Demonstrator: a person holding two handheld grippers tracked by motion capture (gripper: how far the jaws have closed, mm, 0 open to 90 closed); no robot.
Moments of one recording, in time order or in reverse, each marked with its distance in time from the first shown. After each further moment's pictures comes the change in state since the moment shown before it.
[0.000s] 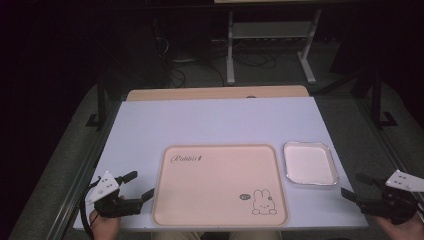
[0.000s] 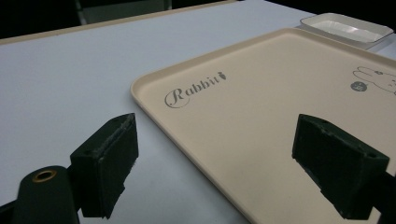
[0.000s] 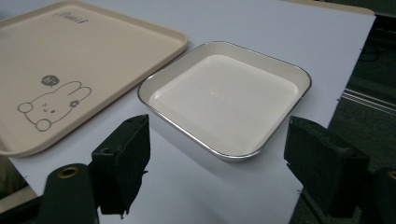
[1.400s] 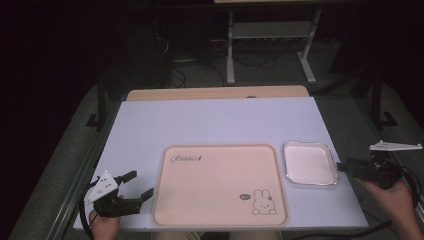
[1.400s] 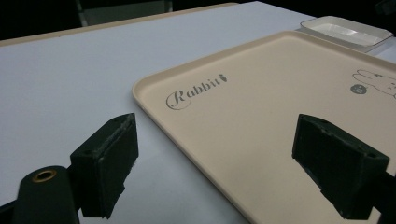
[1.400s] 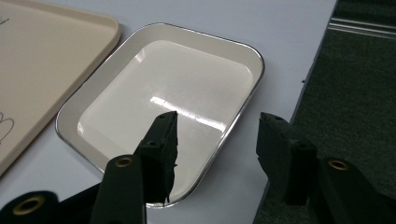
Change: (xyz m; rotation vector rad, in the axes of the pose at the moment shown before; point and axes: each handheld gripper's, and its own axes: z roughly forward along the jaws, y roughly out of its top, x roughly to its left) left arm 0.001 0.000 -0.001 -0.009 0.001 -0.008; right arm -0.057 0.035 0.050 0.208 -0.041 0.204
